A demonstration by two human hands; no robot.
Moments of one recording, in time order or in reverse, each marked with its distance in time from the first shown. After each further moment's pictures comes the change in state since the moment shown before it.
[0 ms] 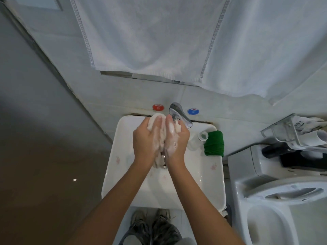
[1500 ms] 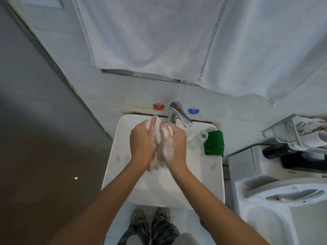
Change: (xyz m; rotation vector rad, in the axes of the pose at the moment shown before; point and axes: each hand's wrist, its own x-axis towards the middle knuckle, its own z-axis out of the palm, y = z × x) left_hand -0.001 0.007 -0.010 0.134 -0.027 -0.056; right_hand -0.021 -0.019 -0.010 -0.382 -0.168 -0.117
